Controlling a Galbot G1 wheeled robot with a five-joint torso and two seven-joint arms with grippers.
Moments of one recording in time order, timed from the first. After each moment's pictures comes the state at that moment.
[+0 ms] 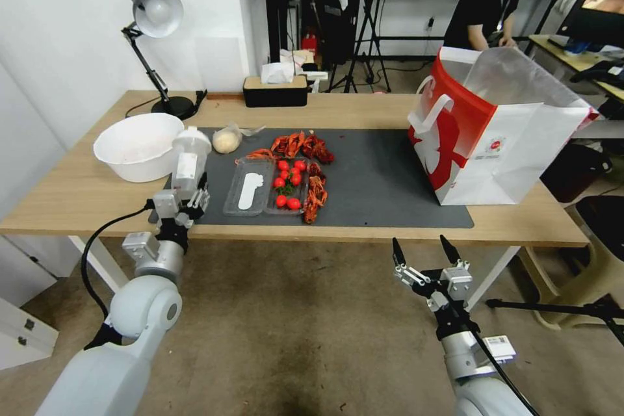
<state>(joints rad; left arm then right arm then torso) 1.24 -1.08 -0.45 -1.95 -0.56 -0.02 -0.19 -1.67 1.19 0.39 2.05 0.29 0.28 0.15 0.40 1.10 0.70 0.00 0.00</state>
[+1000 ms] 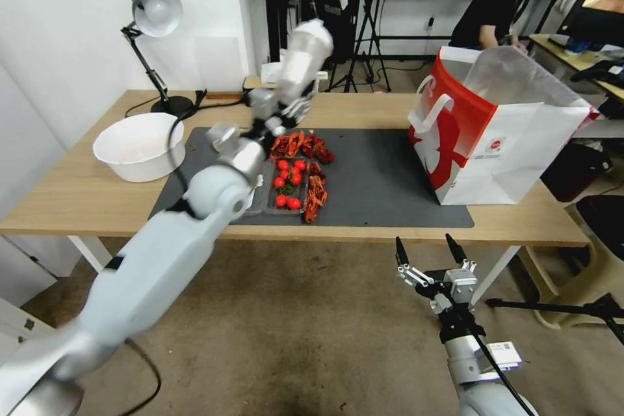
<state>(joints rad) 0.38 -1.11 0.20 -1.66 -0.80 -0.04 -0.08 -1.70 1.21 0.41 2.10 0.19 0.27 0.16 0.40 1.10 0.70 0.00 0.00</state>
